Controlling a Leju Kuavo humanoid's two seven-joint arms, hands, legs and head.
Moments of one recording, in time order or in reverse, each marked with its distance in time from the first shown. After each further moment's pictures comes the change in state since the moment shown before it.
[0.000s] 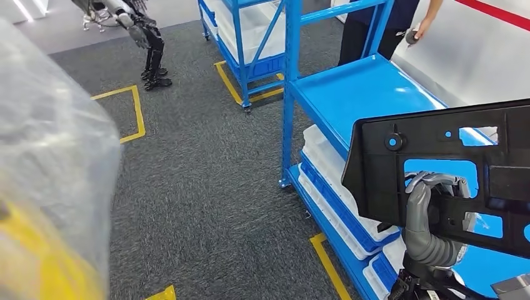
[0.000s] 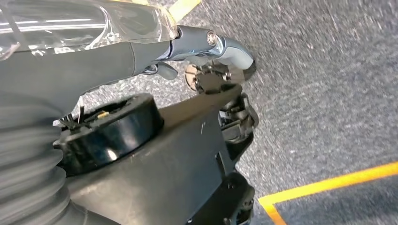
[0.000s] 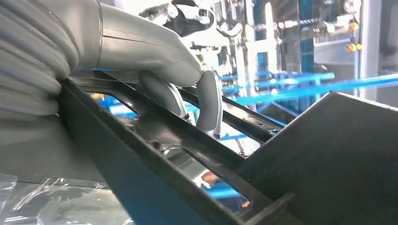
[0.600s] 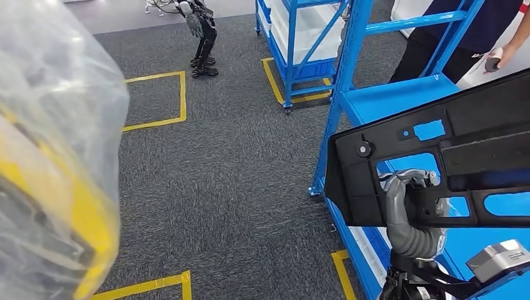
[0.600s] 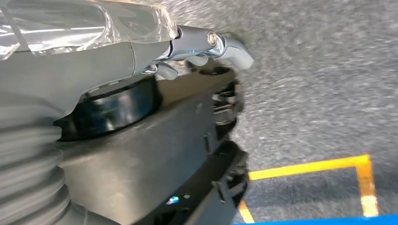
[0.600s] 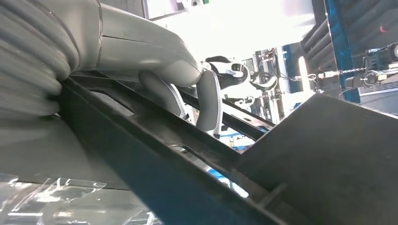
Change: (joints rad) left arm 0.009 -0.062 0.000 0.000 0.026 -0.013 -0.045; right arm -0.034 0.006 0.039 0.041 -0.019 0.012 0.105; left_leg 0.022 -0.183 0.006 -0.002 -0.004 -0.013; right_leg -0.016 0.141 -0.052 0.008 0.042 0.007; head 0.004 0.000
